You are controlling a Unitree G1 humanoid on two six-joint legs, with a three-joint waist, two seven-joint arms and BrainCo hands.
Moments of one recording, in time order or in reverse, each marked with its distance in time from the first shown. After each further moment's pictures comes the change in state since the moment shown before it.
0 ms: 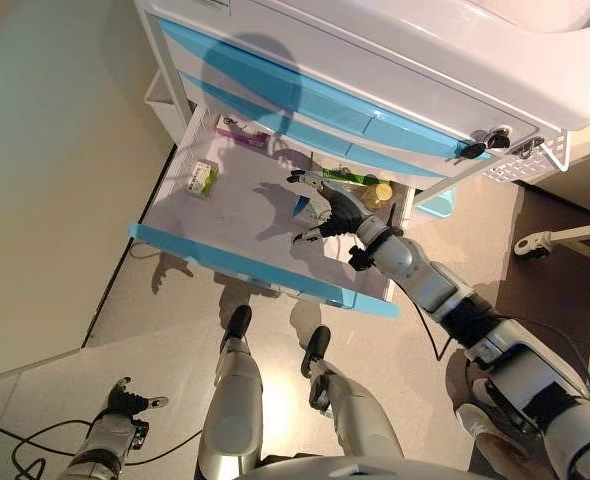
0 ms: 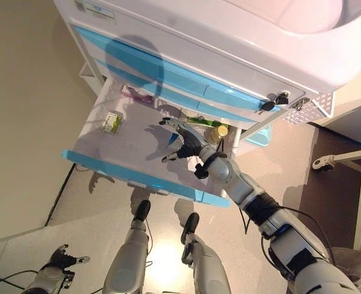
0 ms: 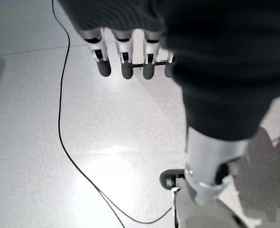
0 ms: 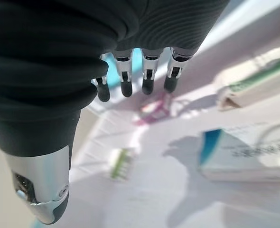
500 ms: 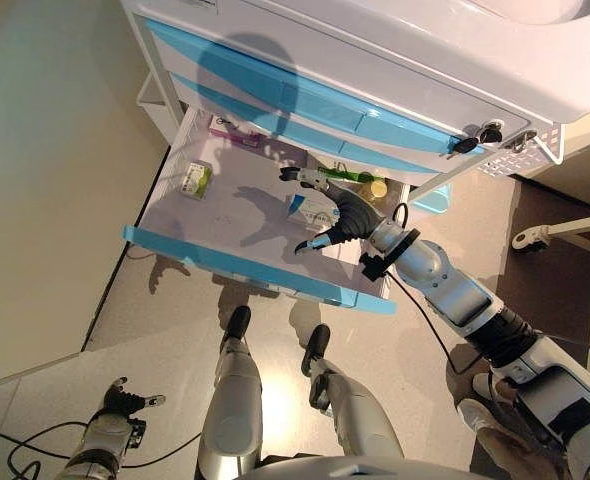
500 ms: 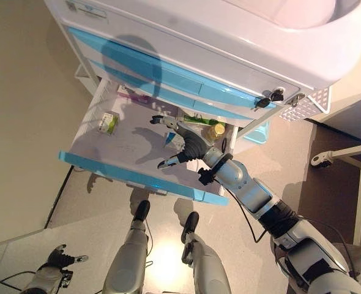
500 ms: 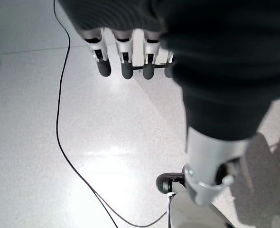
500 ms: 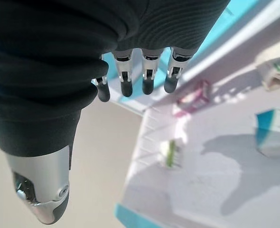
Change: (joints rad) left arm 0.013 0.006 0.068 -0.003 -0.001 0.001 -0.018; right arm 0.126 -0.139 -0.035 -0.341 0.231 -0.034 0.132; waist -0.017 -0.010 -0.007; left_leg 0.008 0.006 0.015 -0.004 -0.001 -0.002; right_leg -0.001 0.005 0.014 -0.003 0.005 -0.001
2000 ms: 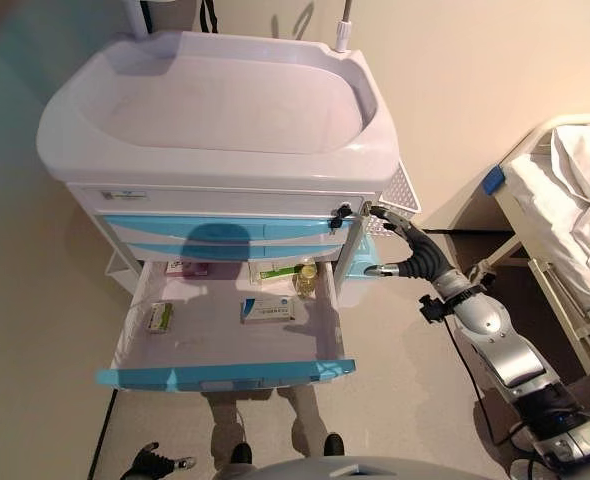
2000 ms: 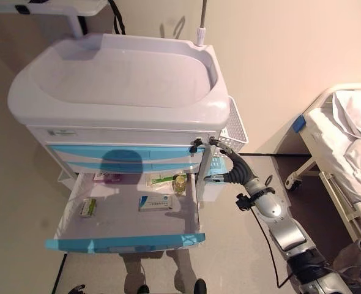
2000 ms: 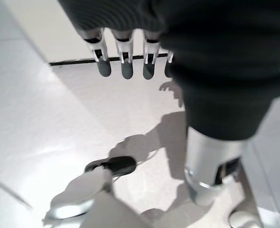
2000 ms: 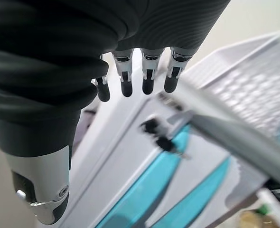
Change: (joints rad) left arm 0.182 -0.156 0.051 0.015 0.014 0.000 -0.047; right arm 0.417 -0.047 -0.313 -0.112 0.004 -0.002 -0.006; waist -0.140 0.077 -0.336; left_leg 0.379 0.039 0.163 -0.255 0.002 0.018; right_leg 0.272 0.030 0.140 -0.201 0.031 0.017
